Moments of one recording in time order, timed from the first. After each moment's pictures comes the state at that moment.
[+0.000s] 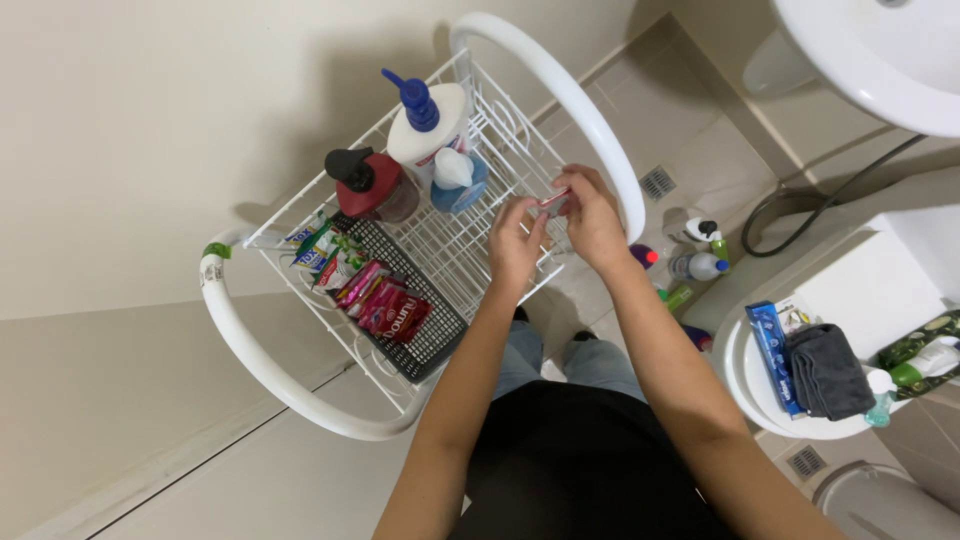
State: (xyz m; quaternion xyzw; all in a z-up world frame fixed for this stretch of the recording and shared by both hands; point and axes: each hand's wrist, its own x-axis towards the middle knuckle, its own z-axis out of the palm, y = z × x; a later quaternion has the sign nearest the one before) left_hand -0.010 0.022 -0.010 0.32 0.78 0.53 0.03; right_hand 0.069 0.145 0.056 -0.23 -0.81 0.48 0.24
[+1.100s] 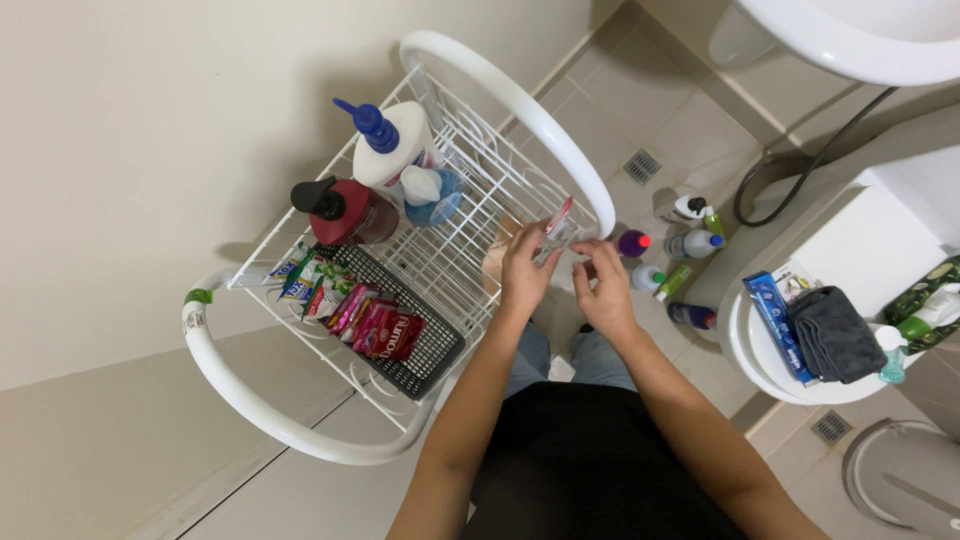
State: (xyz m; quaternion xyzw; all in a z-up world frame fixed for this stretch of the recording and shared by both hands) left_hand 0.035 0.023 -0.026 0.36 0.73 0.56 0.15; right_hand 0.167 0.094 0.012 -0.29 -0.78 0.43 0.34
